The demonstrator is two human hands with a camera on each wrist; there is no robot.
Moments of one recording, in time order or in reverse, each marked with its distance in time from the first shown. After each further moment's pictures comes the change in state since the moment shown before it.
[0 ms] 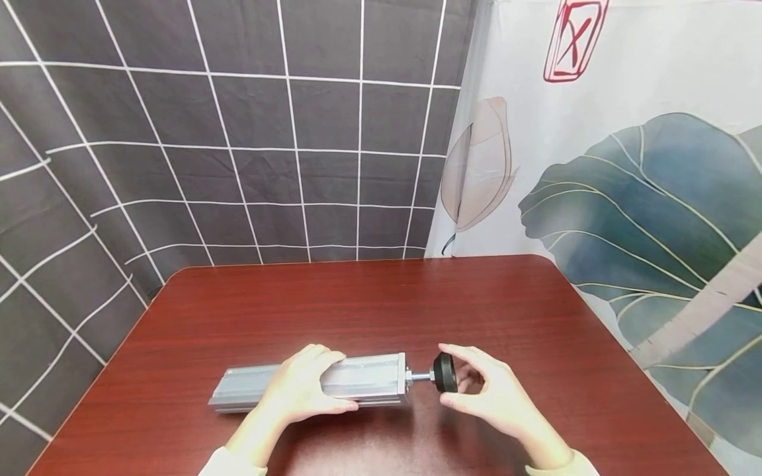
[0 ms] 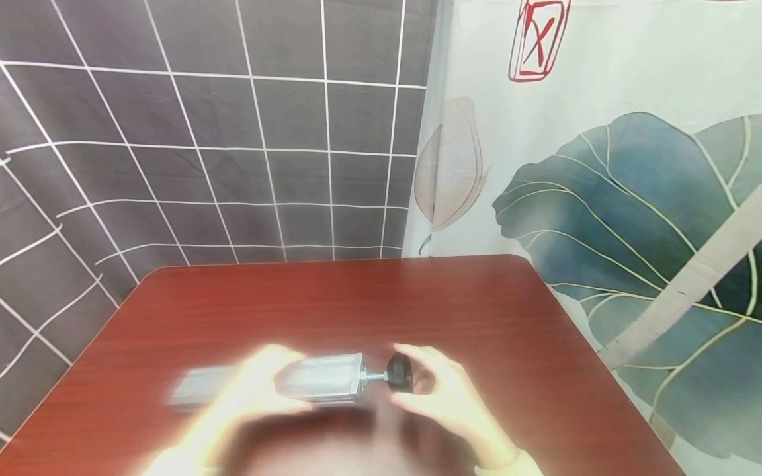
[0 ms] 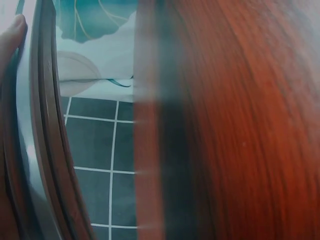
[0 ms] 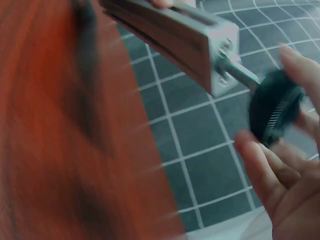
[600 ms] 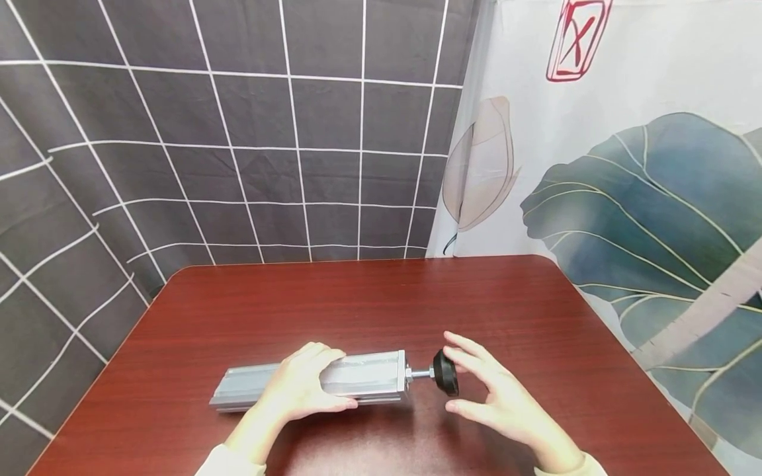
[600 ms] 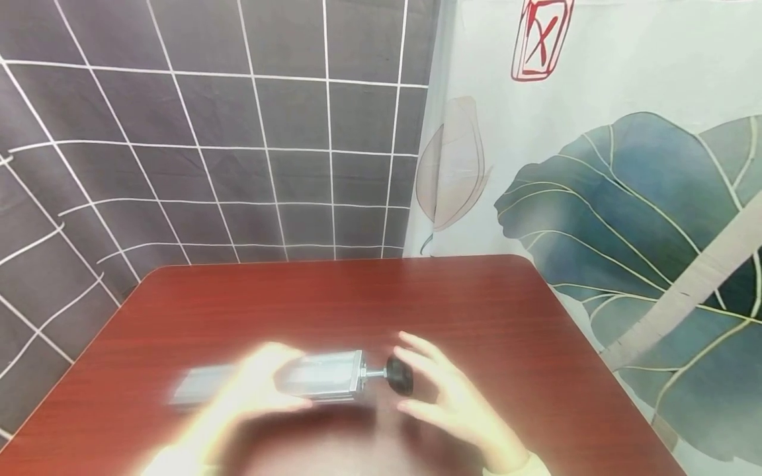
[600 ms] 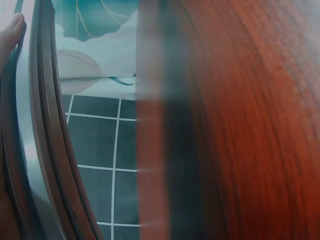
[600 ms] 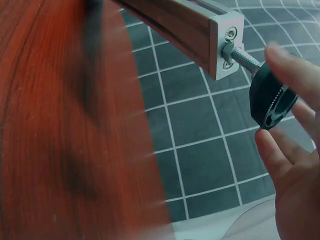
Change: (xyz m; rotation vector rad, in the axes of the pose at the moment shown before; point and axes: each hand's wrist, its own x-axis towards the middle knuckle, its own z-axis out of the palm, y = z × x) left_hand -0.001 -0.005 0.003 -0.009 -0.024 -0.033; right_hand -0.001 0.007 -0.010 -0.091 -0.106 -0.256
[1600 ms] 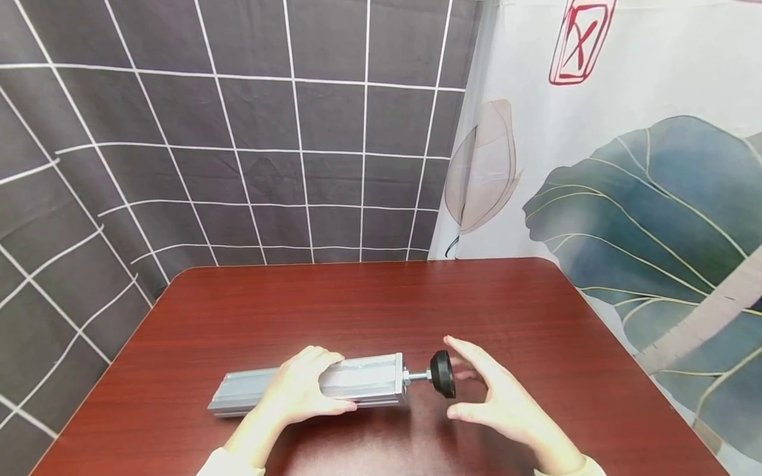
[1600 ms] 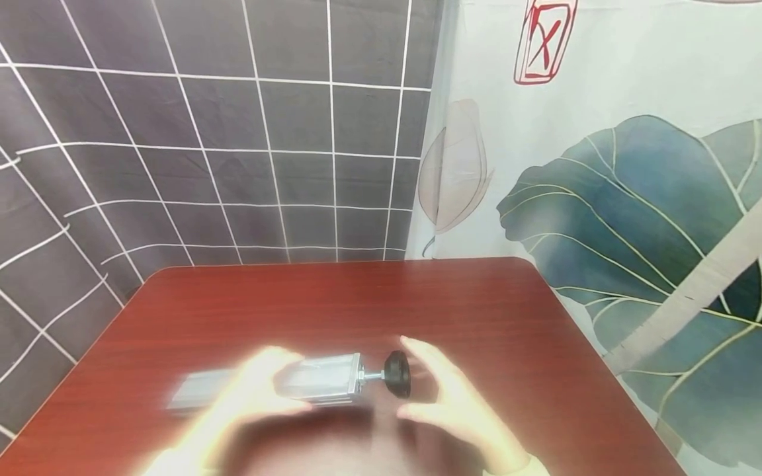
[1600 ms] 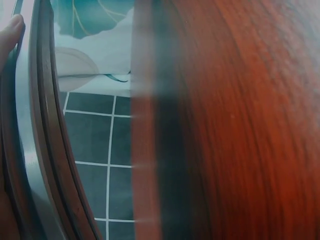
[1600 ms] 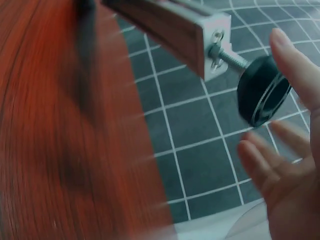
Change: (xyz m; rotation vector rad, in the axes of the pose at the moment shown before) left_hand -0.004 -0.004 0.000 0.004 -0.026 -0.032; right_hand 0.003 -0.003 0.003 0.098 -0.018 0.144
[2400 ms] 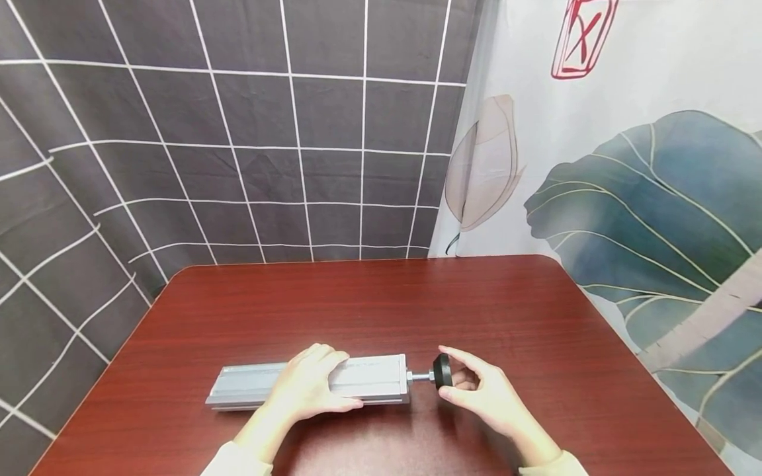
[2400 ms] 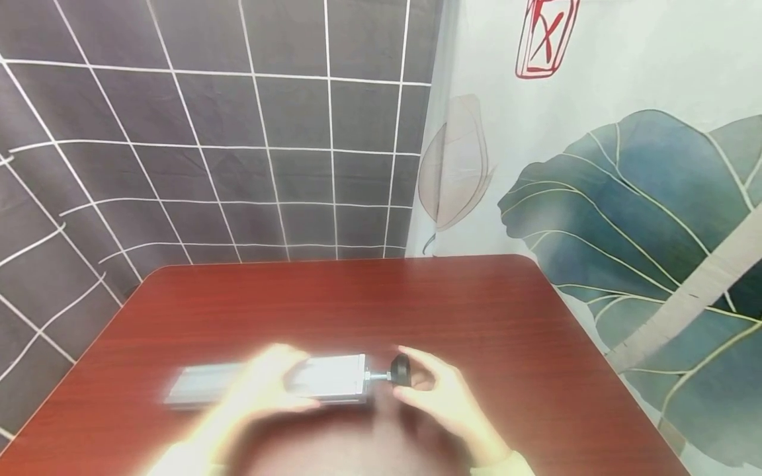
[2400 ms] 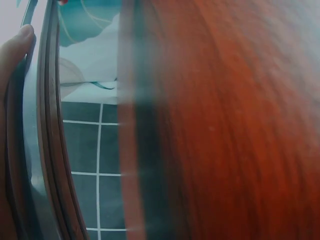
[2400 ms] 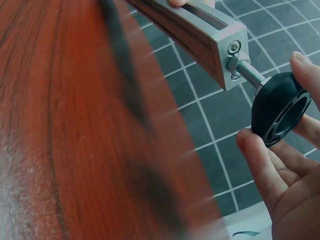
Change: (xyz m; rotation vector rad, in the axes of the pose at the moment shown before) left_hand 0.008 0.003 0.009 0.100 0.029 0.075; right_hand -0.001 0.024 0.021 0.215 0.092 0.349
